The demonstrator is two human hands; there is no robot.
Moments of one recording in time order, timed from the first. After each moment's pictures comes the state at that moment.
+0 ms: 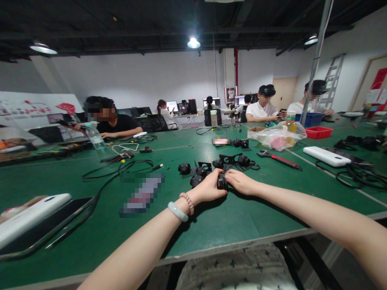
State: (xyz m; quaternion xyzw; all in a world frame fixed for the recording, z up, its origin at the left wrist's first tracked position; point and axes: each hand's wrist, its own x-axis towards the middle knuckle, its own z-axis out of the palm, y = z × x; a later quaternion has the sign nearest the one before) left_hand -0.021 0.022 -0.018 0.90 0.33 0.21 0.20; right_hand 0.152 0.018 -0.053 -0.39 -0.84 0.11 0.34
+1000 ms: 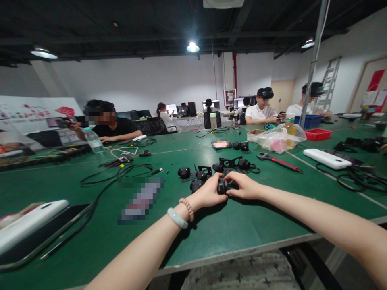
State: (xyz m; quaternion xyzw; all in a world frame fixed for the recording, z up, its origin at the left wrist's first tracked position) left_hand -0.021 0.016 -0.012 0.90 0.32 0.22 0.21; right_hand 0.159 0.005 -0.040 -0.35 -0.86 0.11 0.37
